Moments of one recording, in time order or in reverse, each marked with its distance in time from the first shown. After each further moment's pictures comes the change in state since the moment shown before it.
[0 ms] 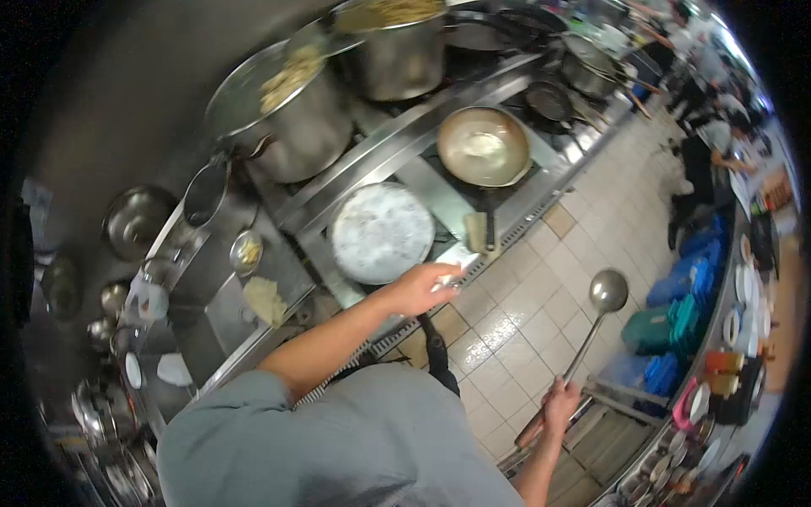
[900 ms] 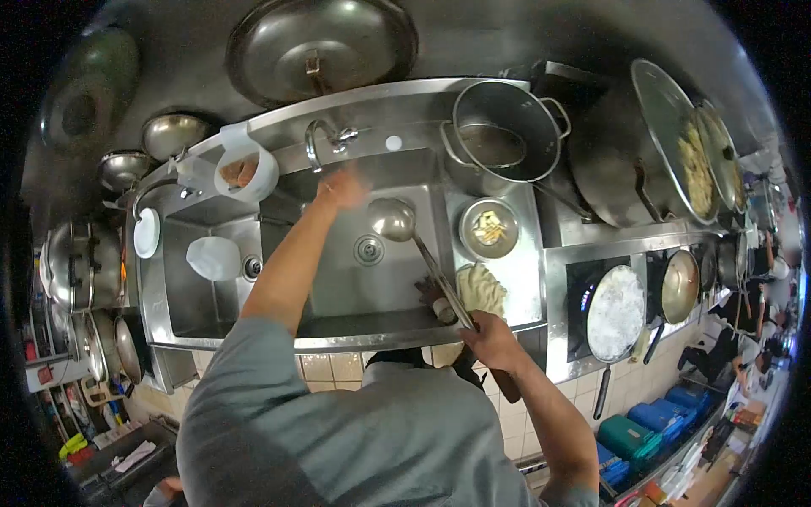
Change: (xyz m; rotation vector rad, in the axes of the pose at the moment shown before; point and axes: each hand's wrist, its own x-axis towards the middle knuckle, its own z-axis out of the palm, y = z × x) left_hand -0.544 -0.427 -0.499 0.362 0.529 -1.006; right_hand -0.405 -0.231 0.645 -0.843 -1.362 -0.731
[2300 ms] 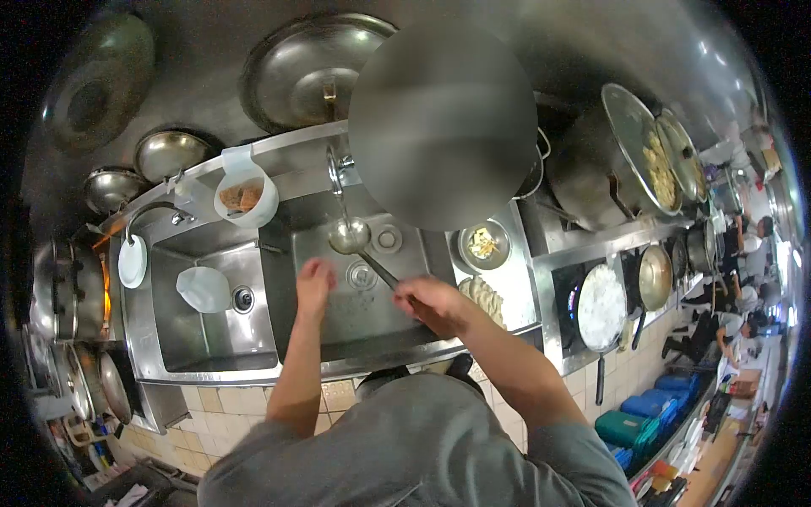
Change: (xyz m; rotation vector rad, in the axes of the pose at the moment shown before) left_hand -0.156 -0.080 0.074 -1.387 0.417 -0.114; right_hand 0.132 -0.070 0.083 1.149 -0.316 0.232
